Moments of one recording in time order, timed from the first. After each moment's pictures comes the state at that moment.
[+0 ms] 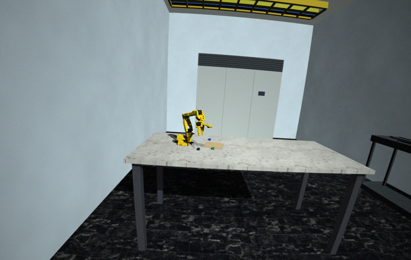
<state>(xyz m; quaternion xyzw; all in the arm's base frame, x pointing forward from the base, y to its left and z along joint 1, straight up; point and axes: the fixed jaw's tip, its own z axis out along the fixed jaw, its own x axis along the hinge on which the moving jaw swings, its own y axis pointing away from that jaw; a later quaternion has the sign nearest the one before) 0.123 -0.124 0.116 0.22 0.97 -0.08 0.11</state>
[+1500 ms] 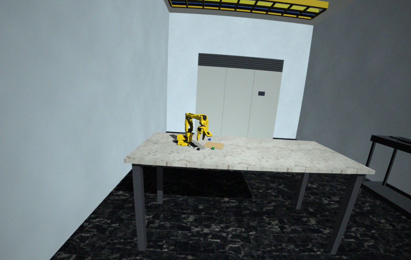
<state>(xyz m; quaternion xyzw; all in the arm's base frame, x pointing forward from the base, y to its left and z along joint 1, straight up) 0.128 -0.123 0.081 0.42 0.91 0.01 -0.01</state>
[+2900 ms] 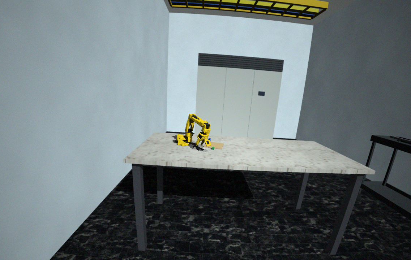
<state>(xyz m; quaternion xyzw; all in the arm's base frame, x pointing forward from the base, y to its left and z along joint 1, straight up) 0.119 -0.111 0.038 0.42 0.89 0.06 -0.16</state>
